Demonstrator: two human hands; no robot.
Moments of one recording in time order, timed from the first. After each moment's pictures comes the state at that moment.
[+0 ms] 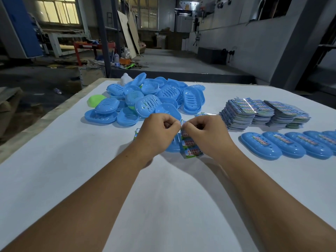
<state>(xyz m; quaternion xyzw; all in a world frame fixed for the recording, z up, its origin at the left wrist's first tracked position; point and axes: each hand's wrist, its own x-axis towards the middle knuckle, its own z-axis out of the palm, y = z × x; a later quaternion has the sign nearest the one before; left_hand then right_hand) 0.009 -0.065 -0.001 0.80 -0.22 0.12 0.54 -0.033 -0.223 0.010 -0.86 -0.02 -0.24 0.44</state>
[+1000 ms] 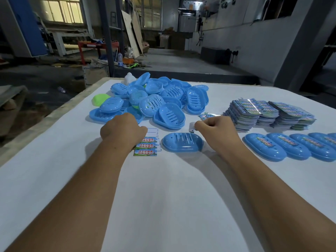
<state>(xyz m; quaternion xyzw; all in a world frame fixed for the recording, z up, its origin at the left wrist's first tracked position) 0.035 0.000 0.008 0.98 0.08 0.13 0.11 -0.025 -0.236 0.008 -0.85 0.06 -0.22 0.47</state>
